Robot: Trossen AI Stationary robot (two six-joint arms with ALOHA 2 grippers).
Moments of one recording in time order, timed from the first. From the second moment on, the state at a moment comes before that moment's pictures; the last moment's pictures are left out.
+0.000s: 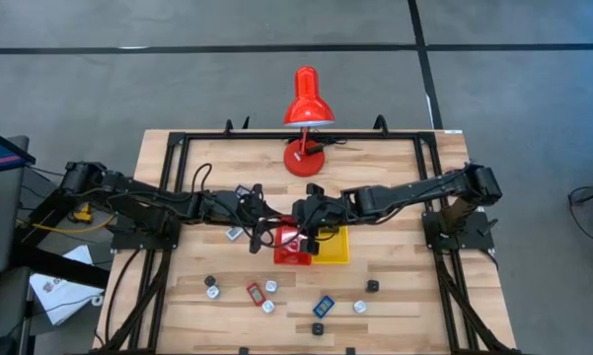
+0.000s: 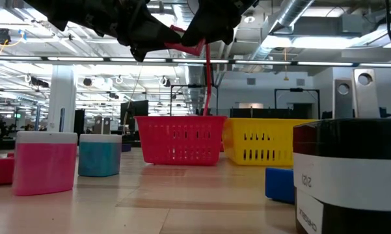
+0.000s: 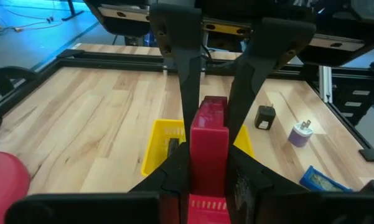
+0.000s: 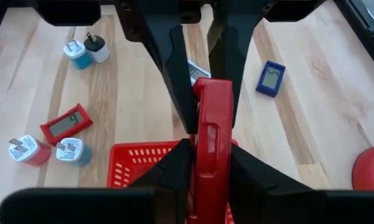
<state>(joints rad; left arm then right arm) -0.10 1.29 0.63 0.39 -0.15 -0.09 0.16 1.72 1.39 -0.41 0.21 0.14</state>
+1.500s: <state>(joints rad) -0.10 1.29 0.62 0.35 -0.15 -0.09 0.14 1.72 1.39 -0.41 0.13 0.18</state>
